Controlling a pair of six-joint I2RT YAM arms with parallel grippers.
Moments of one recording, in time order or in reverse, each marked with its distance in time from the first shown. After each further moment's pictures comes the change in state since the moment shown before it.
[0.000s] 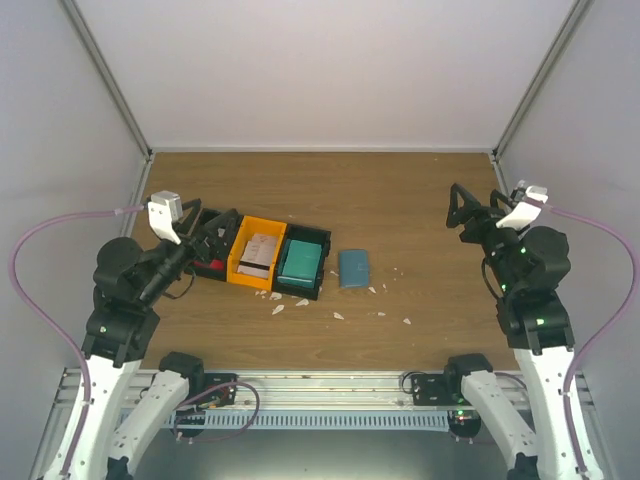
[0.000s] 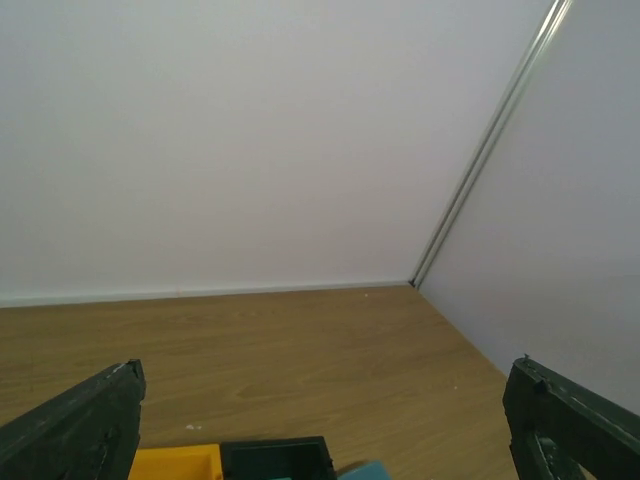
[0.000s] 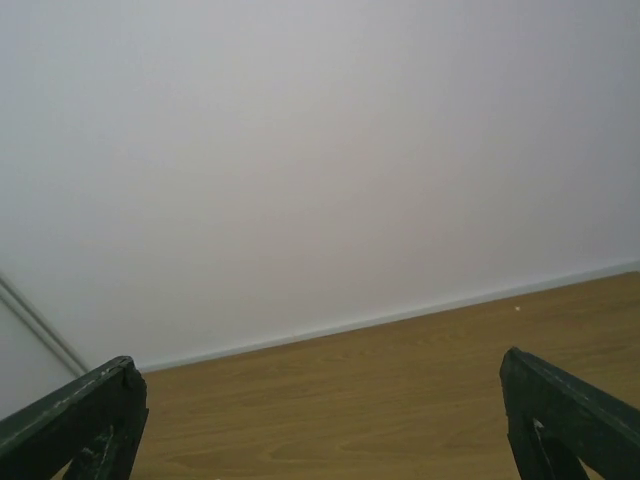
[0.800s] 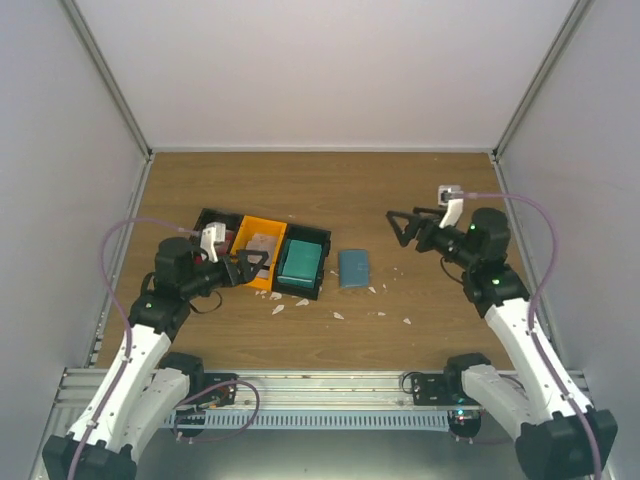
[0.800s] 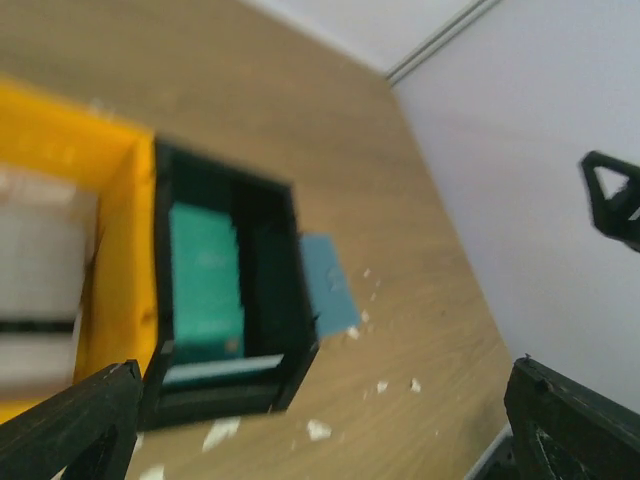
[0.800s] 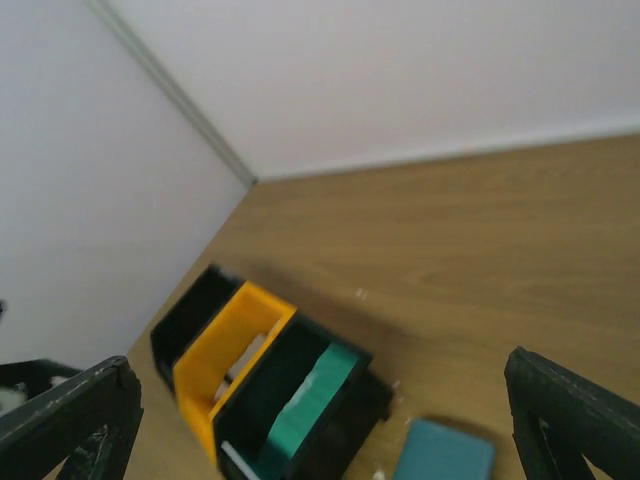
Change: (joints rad) left arm 0.047 0.101 -0.349 0.076 0.322 -0.238; right arm -0.003 0.220 -0.205 0.238 -0.525 0.047
